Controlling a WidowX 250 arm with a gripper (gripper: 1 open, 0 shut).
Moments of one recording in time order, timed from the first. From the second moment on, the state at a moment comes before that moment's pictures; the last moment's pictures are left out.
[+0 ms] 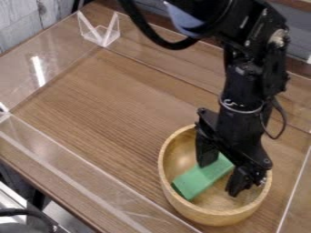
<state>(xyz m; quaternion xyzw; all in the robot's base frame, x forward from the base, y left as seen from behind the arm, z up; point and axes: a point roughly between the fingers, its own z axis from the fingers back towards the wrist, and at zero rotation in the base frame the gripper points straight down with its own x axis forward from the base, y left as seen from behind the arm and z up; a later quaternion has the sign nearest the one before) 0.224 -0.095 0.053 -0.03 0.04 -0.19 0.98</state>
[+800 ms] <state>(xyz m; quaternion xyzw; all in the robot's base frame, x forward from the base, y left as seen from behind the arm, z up) 0.228 -0.093 0.052 -0.05 0.03 -0.18 0.98</state>
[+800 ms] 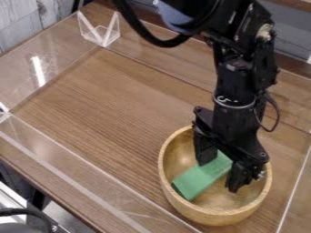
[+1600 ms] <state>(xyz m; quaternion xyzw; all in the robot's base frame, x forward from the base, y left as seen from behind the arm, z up) 0.227 -0.093 0.053 -0.07 0.04 -0.18 0.98</state>
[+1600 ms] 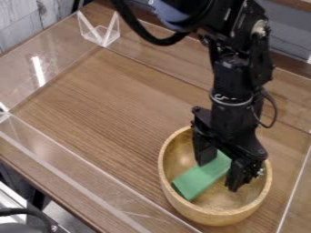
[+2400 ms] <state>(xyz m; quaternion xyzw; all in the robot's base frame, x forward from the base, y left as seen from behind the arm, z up) 0.230 -0.093 0.050 -0.07 0.02 -0.18 0.98</state>
